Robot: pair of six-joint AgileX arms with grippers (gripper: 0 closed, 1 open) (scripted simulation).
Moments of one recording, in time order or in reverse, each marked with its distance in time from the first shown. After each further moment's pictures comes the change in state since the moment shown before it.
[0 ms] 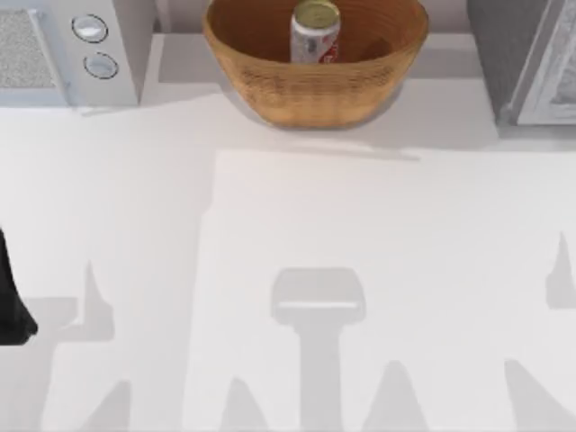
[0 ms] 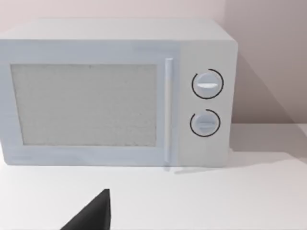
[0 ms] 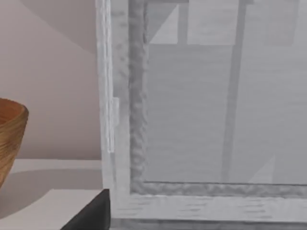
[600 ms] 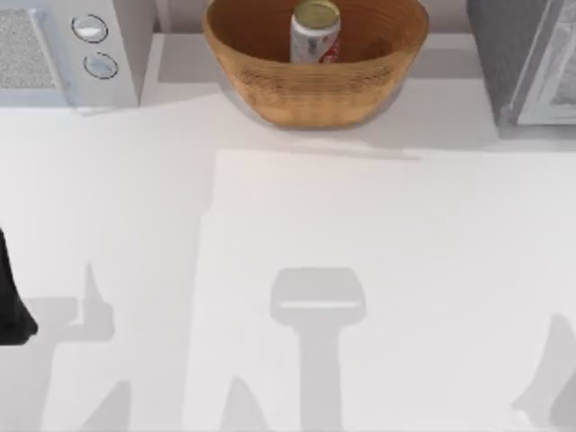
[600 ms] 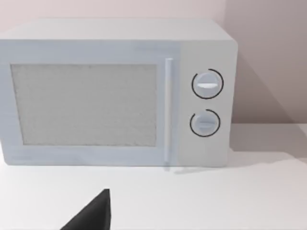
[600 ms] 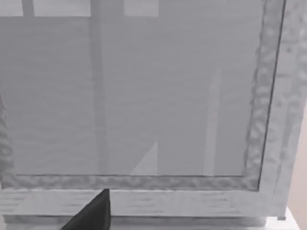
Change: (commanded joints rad) left arm 0.000 0.000 0.000 0.000 0.000 0.000; right arm -0.574 0.906 0.197 0.676 -0.561 0.017
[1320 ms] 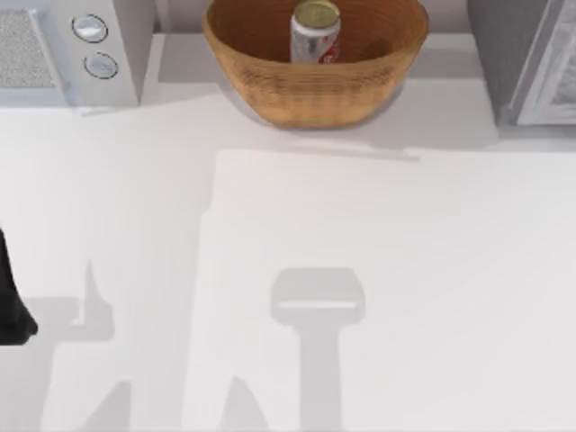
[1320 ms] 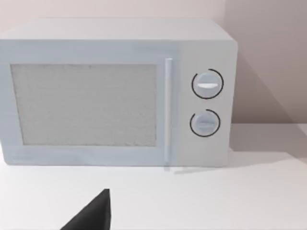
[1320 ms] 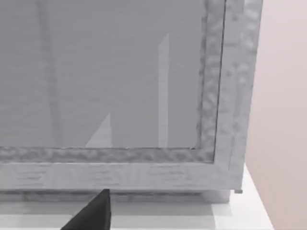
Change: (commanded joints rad) left arm 0.000 0.000 0.000 0.000 0.000 0.000; right arm -0.167 0.258 0.058 0.197 -0.169 0.006
